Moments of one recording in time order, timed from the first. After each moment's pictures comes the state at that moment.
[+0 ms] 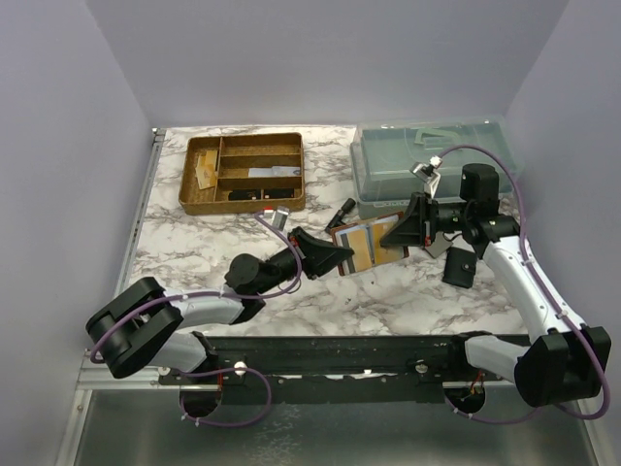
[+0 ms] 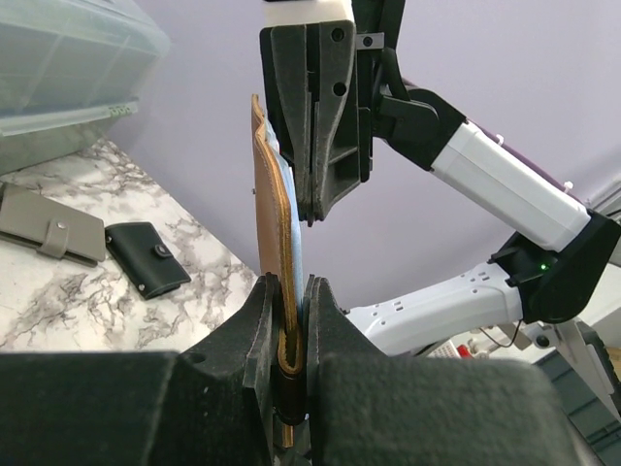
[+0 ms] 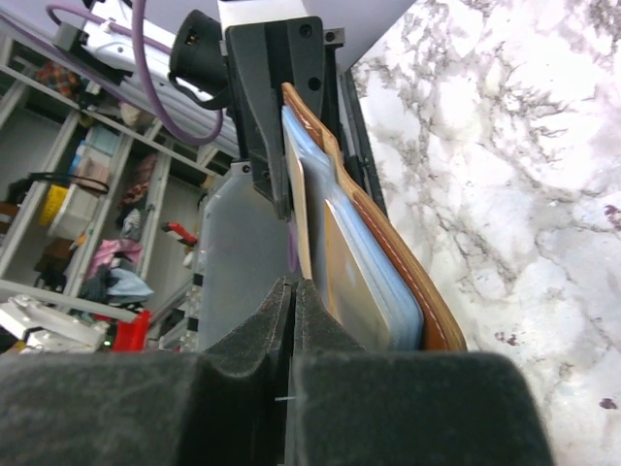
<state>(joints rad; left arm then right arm) -0.87 1.33 0.37 1.35 0.26 -0.95 0.13 1.15 0.94 -0.35 -1.40 0.25</state>
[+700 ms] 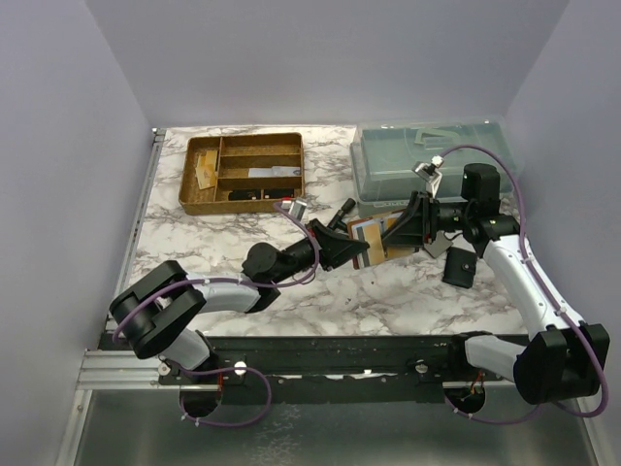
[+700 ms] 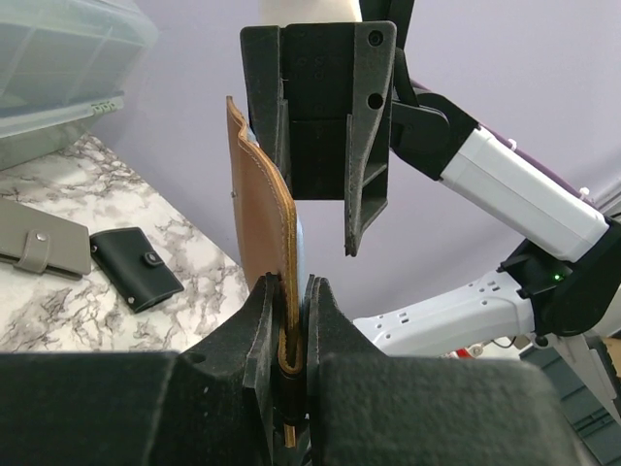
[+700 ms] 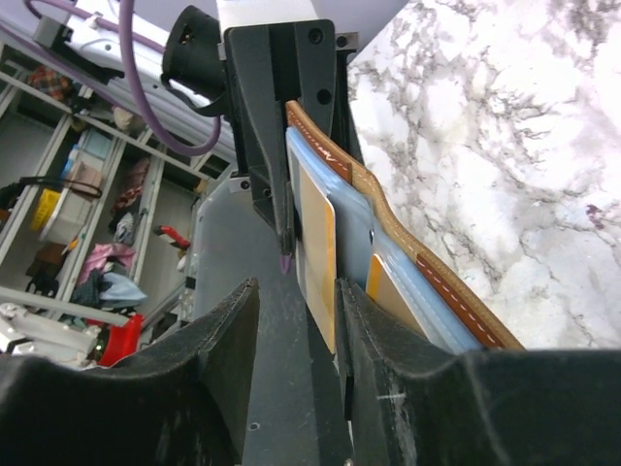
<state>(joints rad) -0.89 1.48 0.50 1.36 0.30 -0.97 0.12 1.17 0.93 -0.32 -1.42 0.26</state>
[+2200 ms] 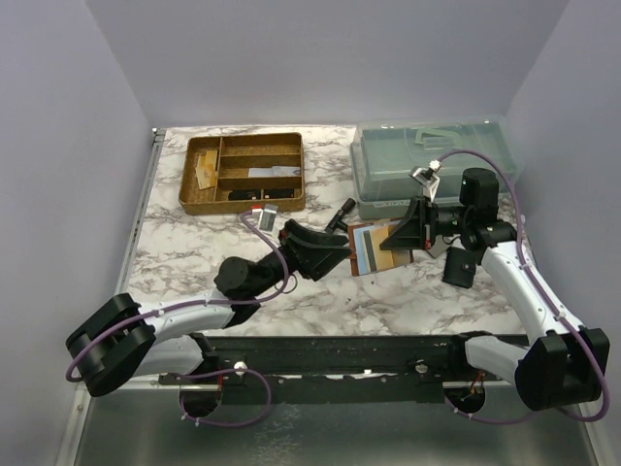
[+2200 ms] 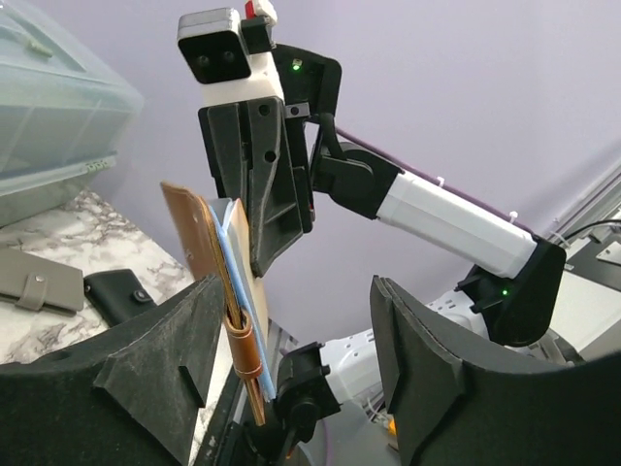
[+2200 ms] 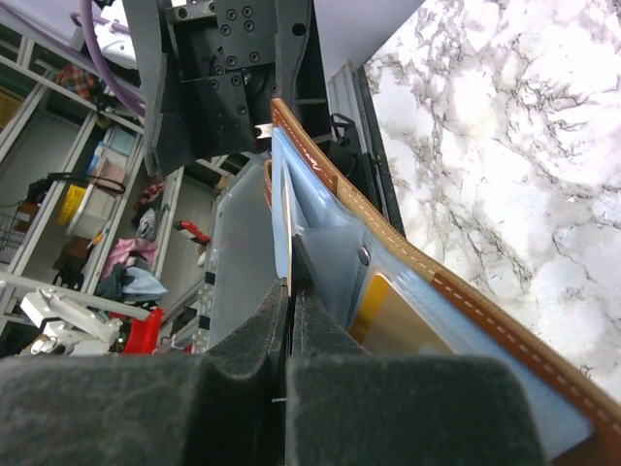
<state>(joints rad) -0.90 1.20 0.39 1.28 0.20 -0.93 0.13 1.14 0.87 -0.23 -1.43 0.35</state>
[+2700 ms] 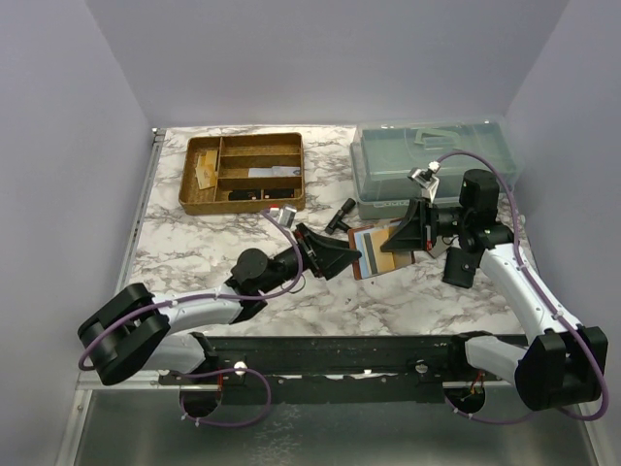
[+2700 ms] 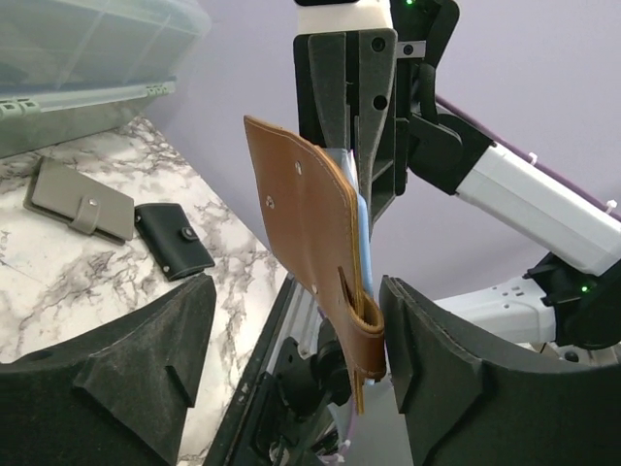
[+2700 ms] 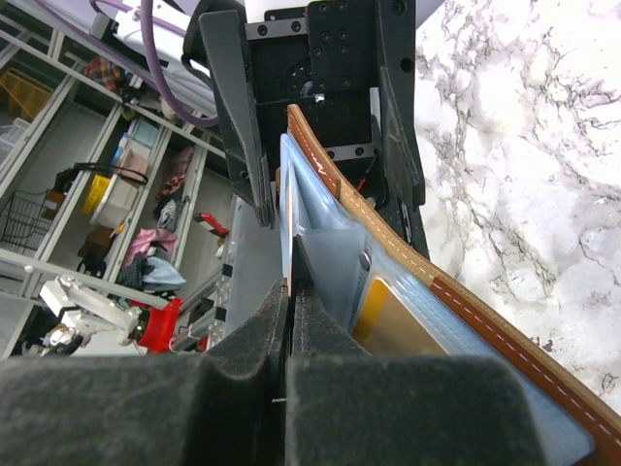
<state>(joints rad) -0.91 1.27 0.41 1.13 0.19 -0.92 0.13 1.13 0.83 -0.09 -1.49 0.47</state>
